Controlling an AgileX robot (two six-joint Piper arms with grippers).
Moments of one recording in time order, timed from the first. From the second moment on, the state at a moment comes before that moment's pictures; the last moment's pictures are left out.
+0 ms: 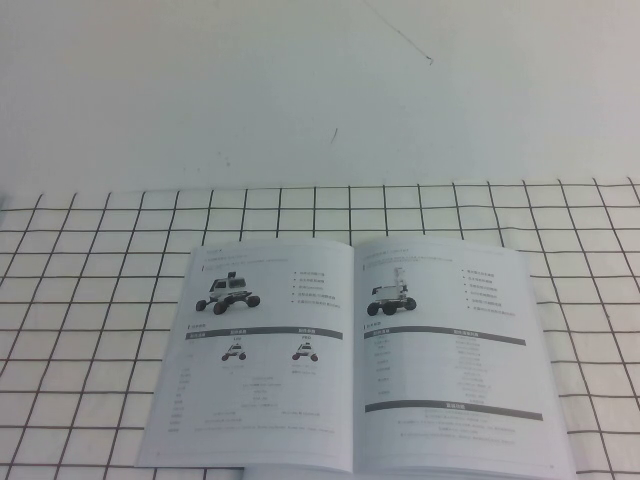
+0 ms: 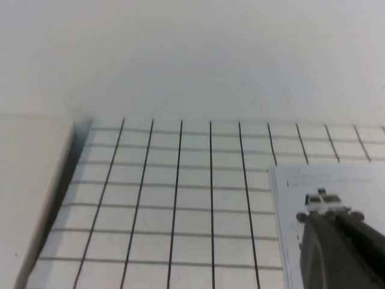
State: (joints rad) right arm -0.03 0.14 -0.52 0.12 0.43 -0.28; left arm -0.04 0.45 -0.51 0.00 0.46 -0.13
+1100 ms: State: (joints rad) right arm -0.03 1.35 -0.81 0.71 0.90 -0.85; left arm -0.25 1.65 -0.93 -0.79 0.59 0.59
